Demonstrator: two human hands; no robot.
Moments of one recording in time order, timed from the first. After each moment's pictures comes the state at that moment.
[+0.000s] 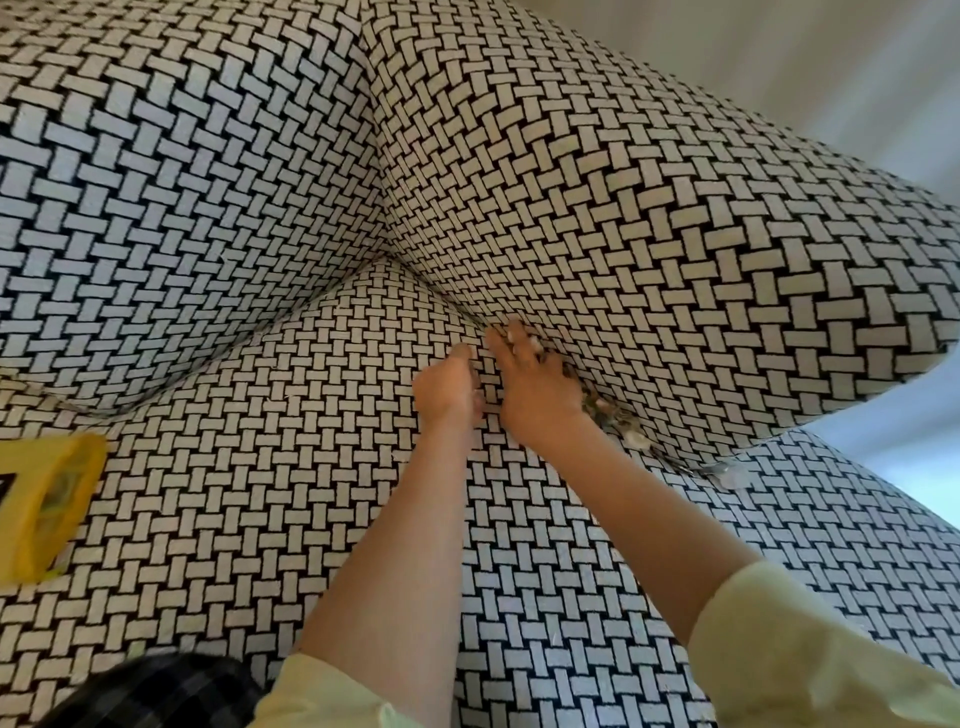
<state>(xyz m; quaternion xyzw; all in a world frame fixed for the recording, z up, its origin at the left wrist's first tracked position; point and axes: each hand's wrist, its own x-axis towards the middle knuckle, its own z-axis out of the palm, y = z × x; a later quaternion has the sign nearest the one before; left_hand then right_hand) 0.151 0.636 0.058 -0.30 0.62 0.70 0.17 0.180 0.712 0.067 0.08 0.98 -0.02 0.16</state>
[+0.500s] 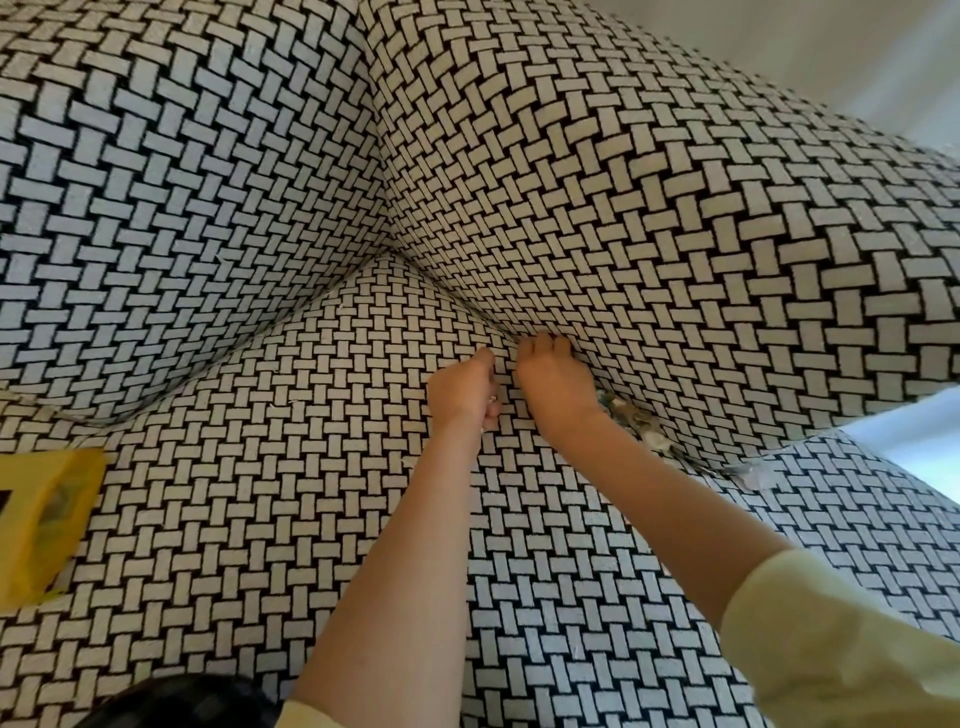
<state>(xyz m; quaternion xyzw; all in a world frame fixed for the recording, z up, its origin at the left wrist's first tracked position) 0.151 0.633 0.058 -0.26 0.63 0.69 0.25 0.169 0.715 0.059 0.05 0.99 0.11 0.11</state>
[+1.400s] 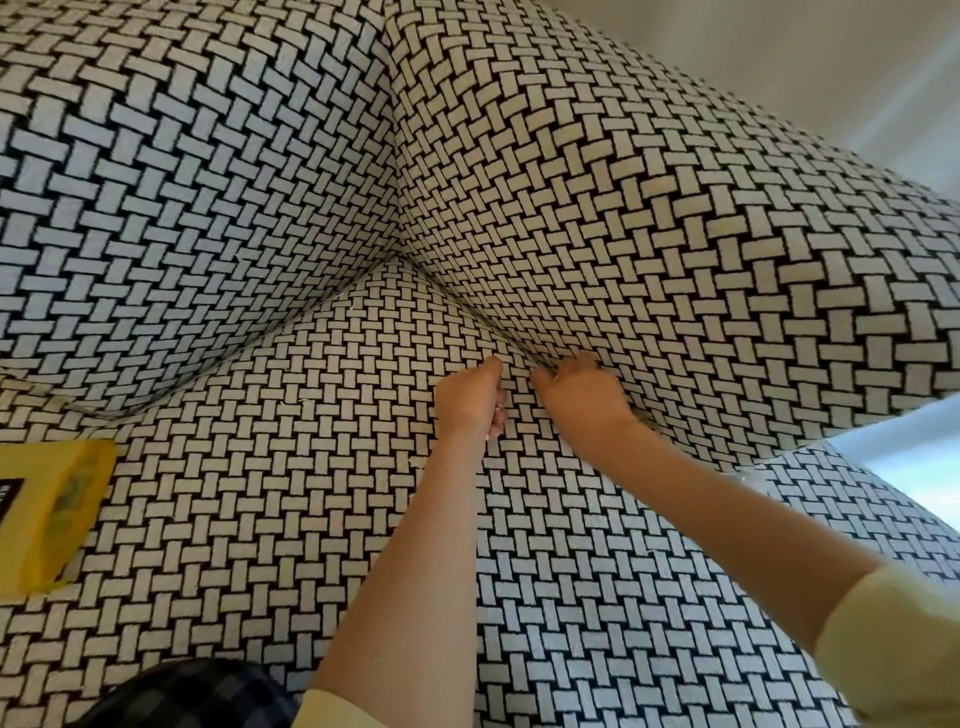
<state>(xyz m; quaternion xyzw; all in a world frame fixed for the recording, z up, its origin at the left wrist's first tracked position) 0.154 0.629 0.060 -0.25 0.61 0.70 0.26 0.188 0.732 0.081 -0.04 0.97 0.20 0.16</state>
